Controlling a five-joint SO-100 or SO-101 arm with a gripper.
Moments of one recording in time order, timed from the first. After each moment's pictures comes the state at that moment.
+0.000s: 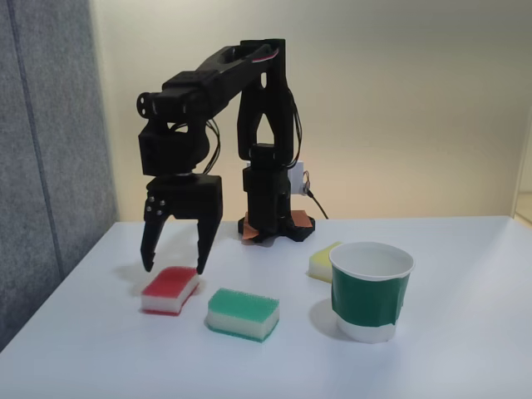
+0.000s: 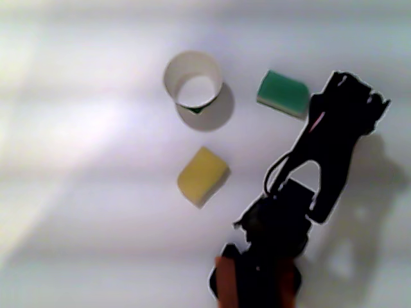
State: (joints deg) arm 36.2 88.3 108.3 63.9 -121.8
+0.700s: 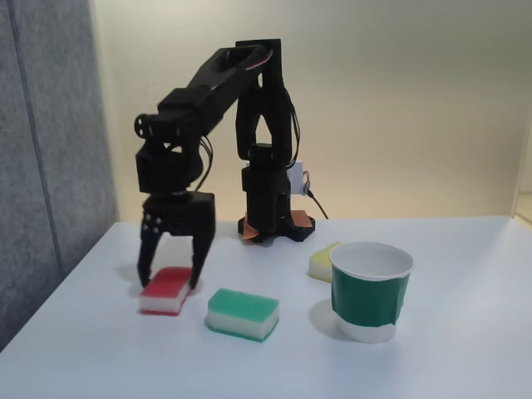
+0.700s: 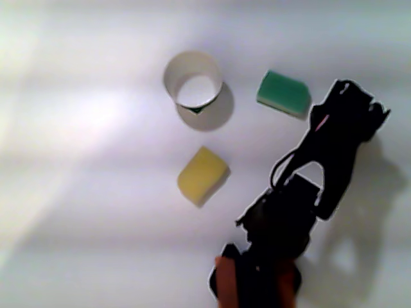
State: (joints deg) arm 38.8 85.3 113.8 55.1 -129.2
